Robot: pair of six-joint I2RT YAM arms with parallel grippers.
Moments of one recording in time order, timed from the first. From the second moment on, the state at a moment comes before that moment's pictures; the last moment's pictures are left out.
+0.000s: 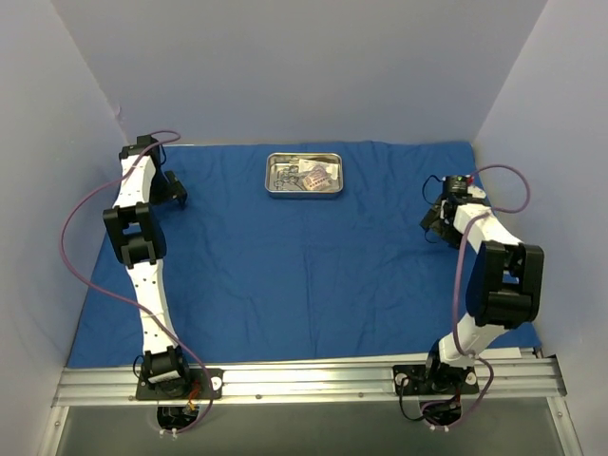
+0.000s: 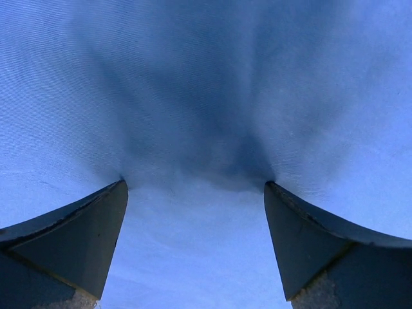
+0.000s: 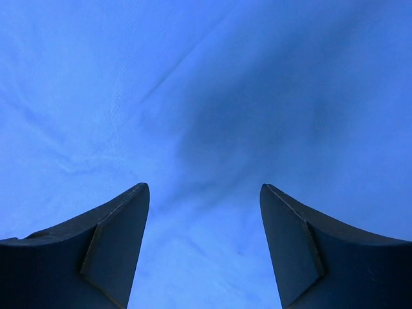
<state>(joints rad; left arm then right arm) 0.18 2.59 2.44 -1.24 -0.15 -0.45 -0.10 1.71 1.09 -0.49 0.24 0.53</state>
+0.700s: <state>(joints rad) 0.12 2.18 2.01 -1.08 -0.16 -0.46 -0.05 1.59 0.85 -0.56 0.22 0.57</state>
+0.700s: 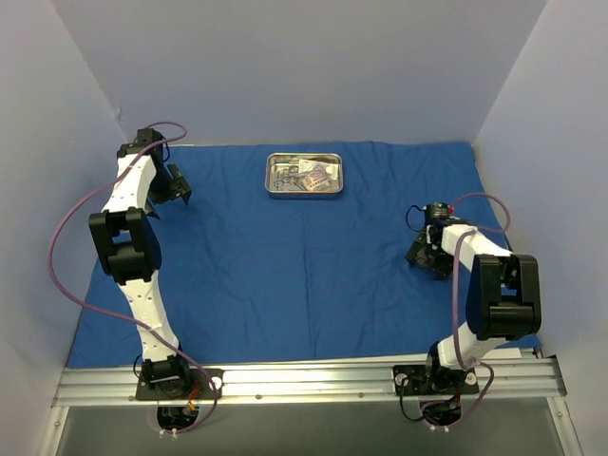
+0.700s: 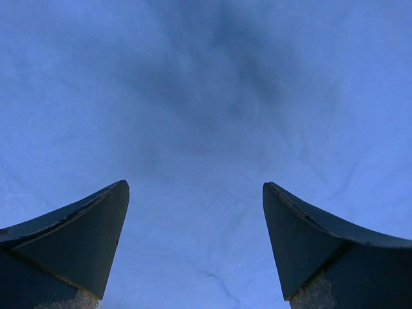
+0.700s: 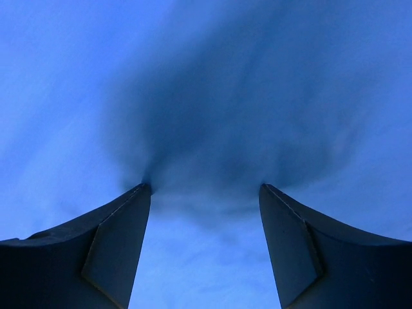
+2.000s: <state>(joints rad) 0.22 2.01 1.45 -0.95 -0.23 -0.47 0.52 1.54 0.80 -0.60 0.12 0.49</state>
